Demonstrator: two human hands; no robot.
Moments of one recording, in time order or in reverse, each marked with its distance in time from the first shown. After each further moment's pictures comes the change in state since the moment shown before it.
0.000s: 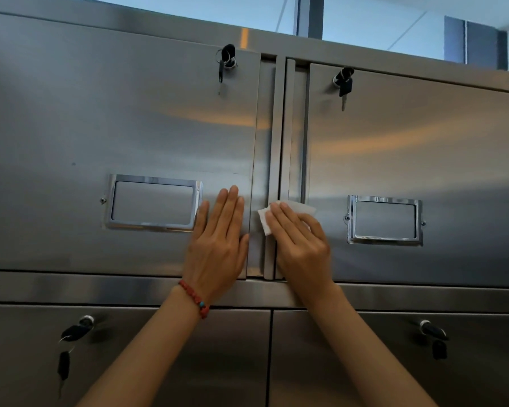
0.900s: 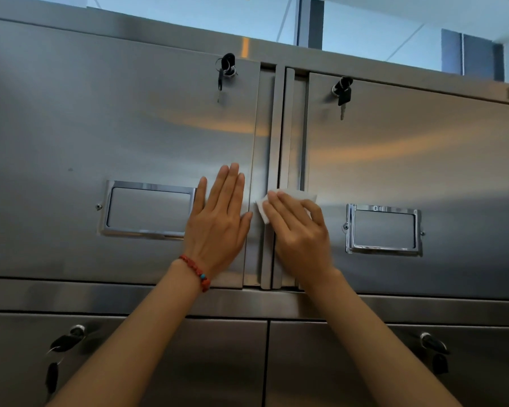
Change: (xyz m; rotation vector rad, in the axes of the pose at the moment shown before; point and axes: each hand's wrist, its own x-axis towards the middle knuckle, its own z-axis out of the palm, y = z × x) left_hand 0.044 -0.007 -0.006 0.030 -0.012 -0.027; right_hand 0.031 0.016 0.004 -0.085 0.035 -0.092
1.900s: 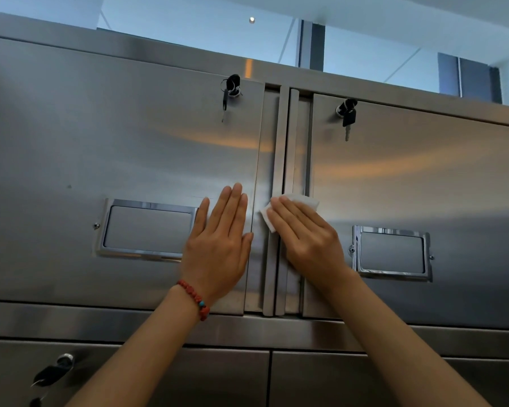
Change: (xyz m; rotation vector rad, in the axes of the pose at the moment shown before) left_hand -0.004 -0.005 0.010 0.031 0.022 0.008; right_hand 0.015 0.029 0.007 0.025 -0.016 -0.208
